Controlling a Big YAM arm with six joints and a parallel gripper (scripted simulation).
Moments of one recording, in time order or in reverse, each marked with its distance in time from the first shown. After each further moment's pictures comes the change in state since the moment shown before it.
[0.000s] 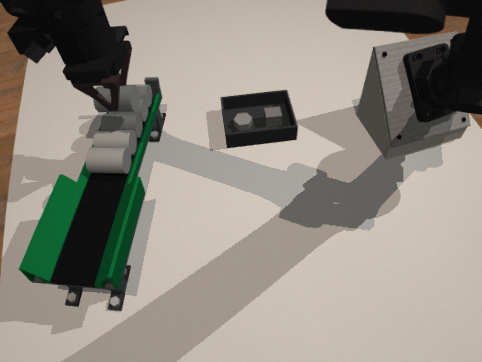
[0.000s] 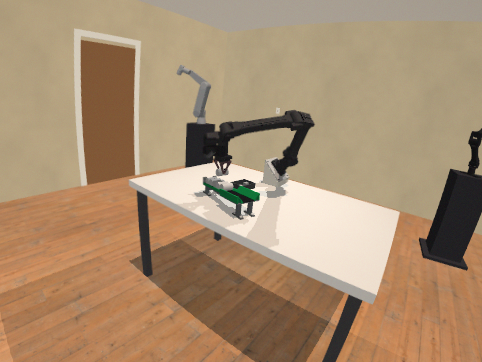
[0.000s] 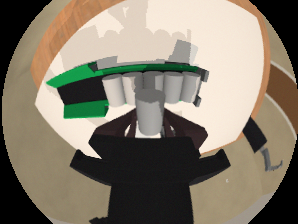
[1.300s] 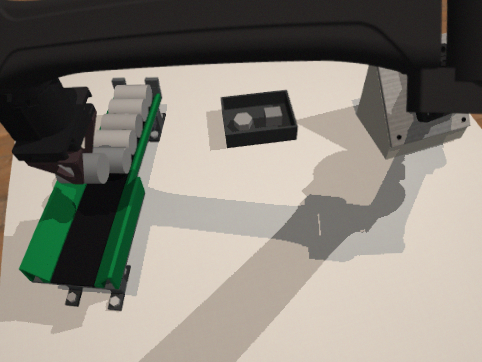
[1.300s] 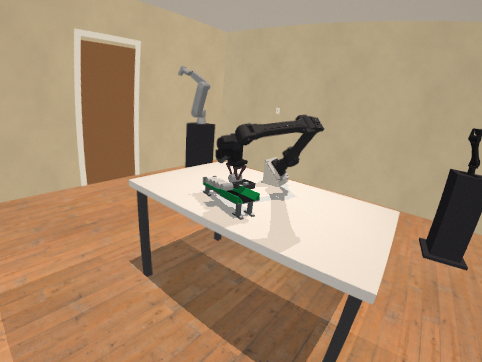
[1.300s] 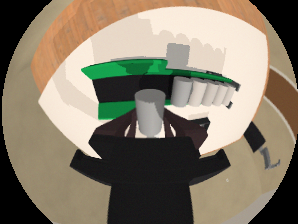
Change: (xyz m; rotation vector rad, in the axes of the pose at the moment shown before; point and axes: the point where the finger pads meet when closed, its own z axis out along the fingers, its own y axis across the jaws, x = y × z) arm -0.005 0.142 -0.010 0.014 -0.014 -0.027
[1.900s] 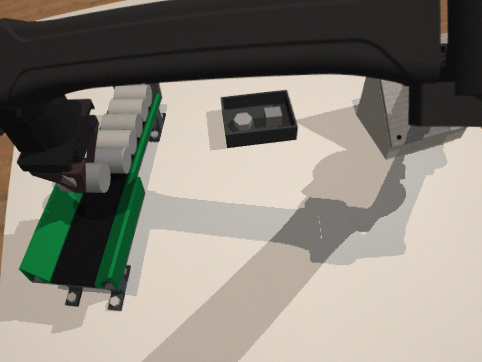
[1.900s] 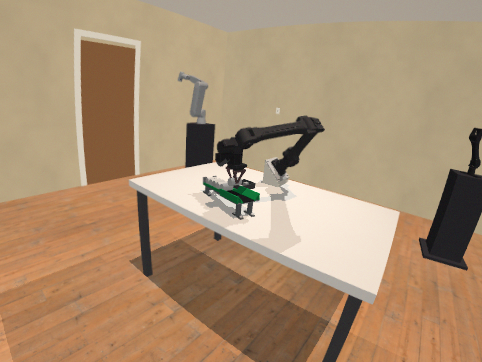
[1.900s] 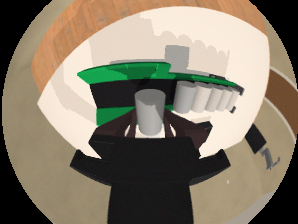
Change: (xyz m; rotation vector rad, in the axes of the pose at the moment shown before) arm -0.004 0.002 0.017 -0.002 -0.017 0.001
